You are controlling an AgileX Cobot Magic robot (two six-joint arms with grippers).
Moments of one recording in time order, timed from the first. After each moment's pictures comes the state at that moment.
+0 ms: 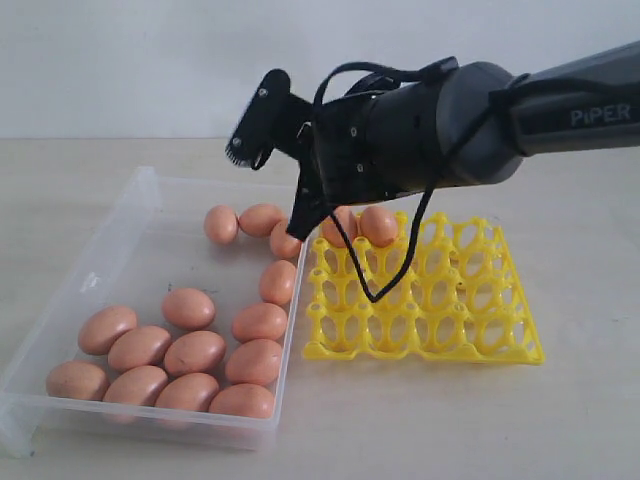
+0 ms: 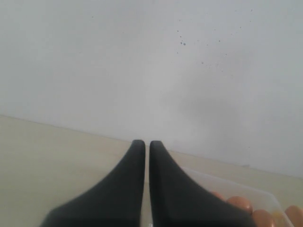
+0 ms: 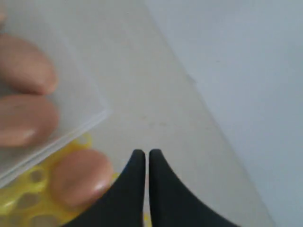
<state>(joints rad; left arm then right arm) 0.05 0.00 0.00 -0.40 0.00 0.18 0.80 1.97 -1.34 -1.21 0.53 0.62</state>
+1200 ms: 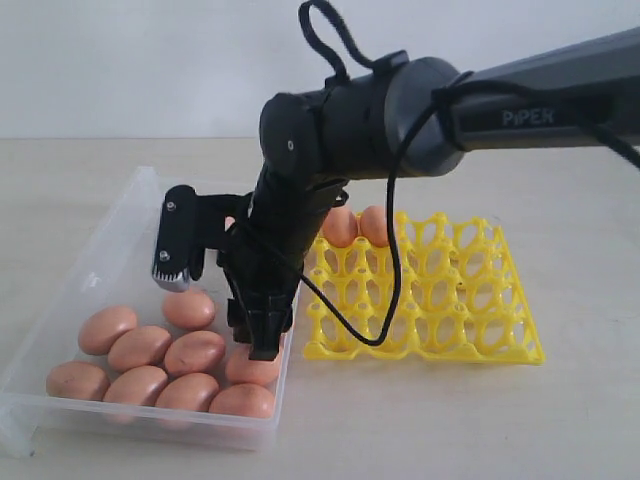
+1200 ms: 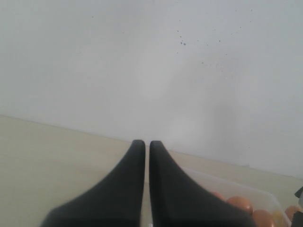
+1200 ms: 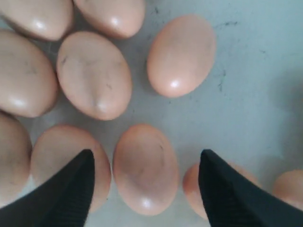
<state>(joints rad) 0.05 0.00 0.00 -0.40 0.00 0.18 0.82 2.07 -1.49 0.21 0.71 -1.02</state>
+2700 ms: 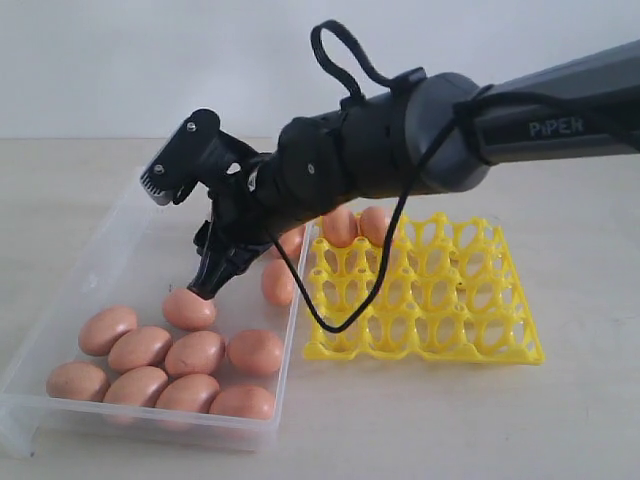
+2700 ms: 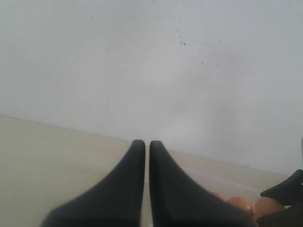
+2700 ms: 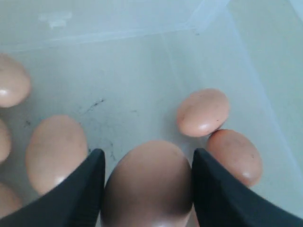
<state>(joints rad) 0.05 0.00 0.00 -0.40 0.00 0.18 0.81 2.01 -1.37 0.17 0.19 -0.59</state>
